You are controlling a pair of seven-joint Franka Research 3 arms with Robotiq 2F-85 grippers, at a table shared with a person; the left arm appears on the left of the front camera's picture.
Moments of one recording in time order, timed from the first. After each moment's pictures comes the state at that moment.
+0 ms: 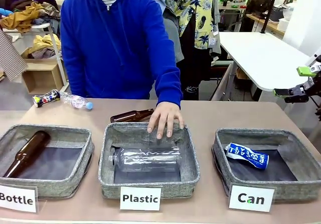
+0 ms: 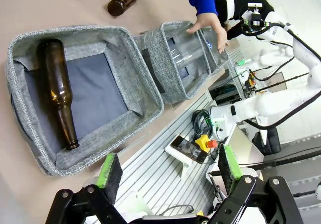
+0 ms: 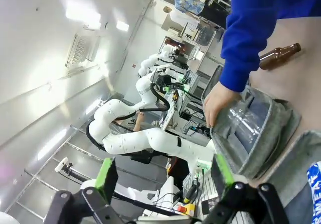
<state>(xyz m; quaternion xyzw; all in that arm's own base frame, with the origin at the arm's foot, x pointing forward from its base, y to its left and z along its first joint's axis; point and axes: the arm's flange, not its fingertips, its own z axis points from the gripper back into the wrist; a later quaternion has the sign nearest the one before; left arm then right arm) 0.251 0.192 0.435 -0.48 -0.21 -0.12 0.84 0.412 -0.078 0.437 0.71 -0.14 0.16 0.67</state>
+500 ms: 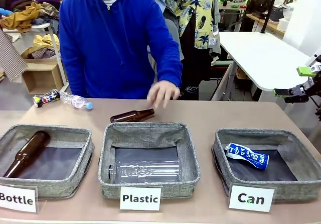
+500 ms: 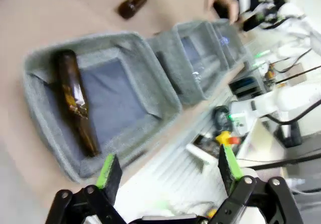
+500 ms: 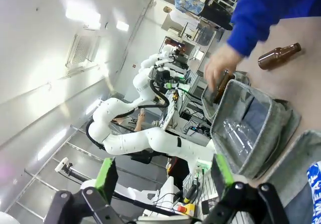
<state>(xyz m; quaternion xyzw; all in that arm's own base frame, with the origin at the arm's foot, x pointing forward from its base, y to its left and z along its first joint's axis) 0.282 0.182 0.463 -0.40 -0.22 -0.17 0.87 0.411 -0.078 0.437 0.71 -0.14 0.16 0.67</state>
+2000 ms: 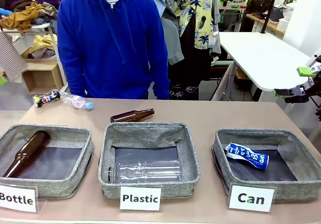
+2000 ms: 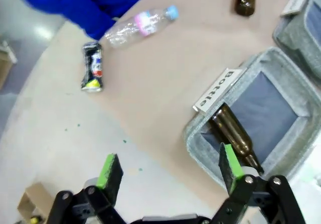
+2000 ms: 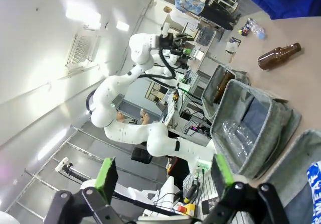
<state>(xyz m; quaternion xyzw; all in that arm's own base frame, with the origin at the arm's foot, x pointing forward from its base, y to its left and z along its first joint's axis) 0.481 0.123 0.532 -0.04 -0.21 -0.40 0.89 0.412 -0.078 0.437 0.71 -0.14 0.16 0.67</state>
